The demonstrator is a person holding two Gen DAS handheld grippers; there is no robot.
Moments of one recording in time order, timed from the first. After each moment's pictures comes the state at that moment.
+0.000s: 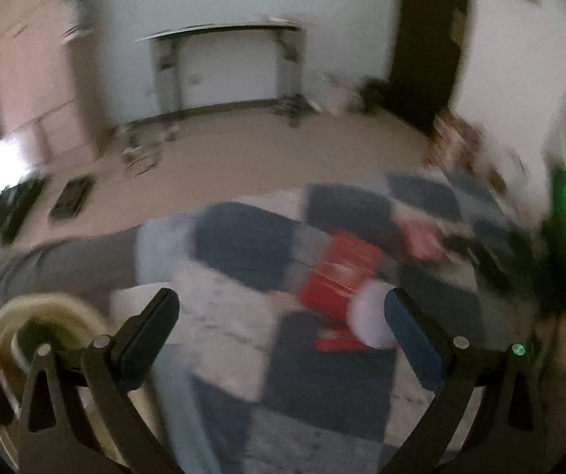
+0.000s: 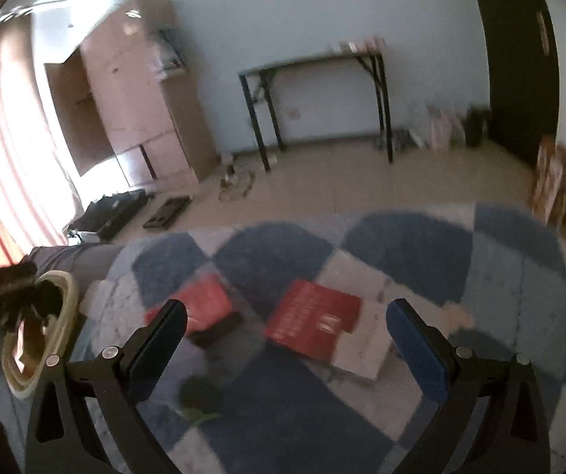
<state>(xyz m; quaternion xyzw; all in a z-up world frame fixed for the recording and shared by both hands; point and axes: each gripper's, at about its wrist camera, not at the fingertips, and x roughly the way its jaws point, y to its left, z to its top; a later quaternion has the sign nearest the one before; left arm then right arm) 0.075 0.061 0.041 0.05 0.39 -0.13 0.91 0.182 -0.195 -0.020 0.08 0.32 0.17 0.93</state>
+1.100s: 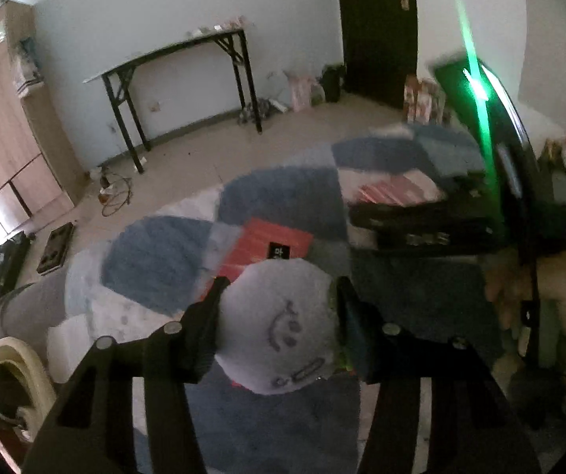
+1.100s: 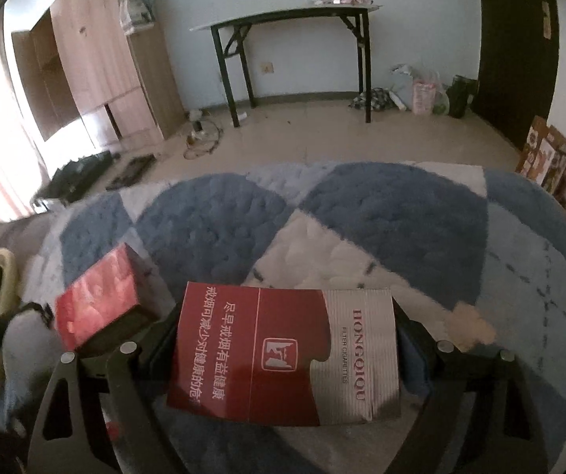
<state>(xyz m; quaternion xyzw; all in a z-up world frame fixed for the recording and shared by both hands) 0.081 -0.002 -0.002 0.11 0.35 -0.15 0.92 0.247 -0.189 -0.038 0.03 0.39 0.12 0.91</state>
